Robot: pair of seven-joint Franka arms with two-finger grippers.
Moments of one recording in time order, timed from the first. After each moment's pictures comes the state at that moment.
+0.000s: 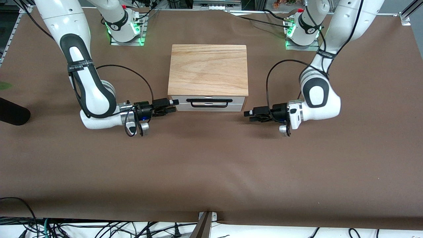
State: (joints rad) left arm -0.14 0.52 -0.16 -1.96 -1.54 2.09 0.81; right arm 0.20 0.58 0.04 -1.83 1.36 1.76 -0.76
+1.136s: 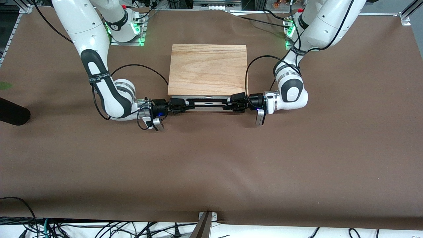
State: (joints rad) left arm -0.21 0.59 -0.21 -2.06 -1.89 1.96 1.27; right arm 0.28 0.66 0.04 -1.91 1.67 1.76 -0.98
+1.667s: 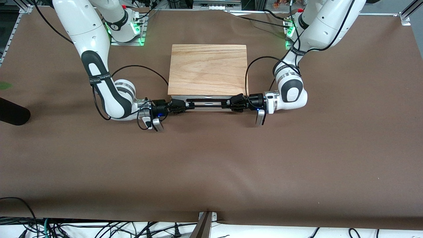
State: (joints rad) left arm -0.20 0.60 -0.22 -2.06 -1.91 1.96 1.27; right arm 0.28 0.67 0.04 -1.91 1.68 1.77 -1.00
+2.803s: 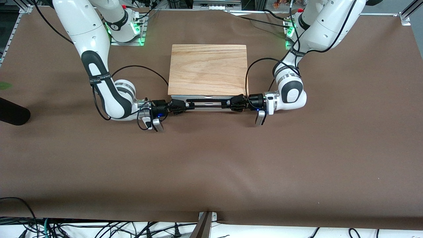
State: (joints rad) left arm -0.19 0.62 -0.22 -2.06 -1.92 1.93 1.26; right arm 0.28 0.67 0.04 -1.91 1.67 1.77 -1.00
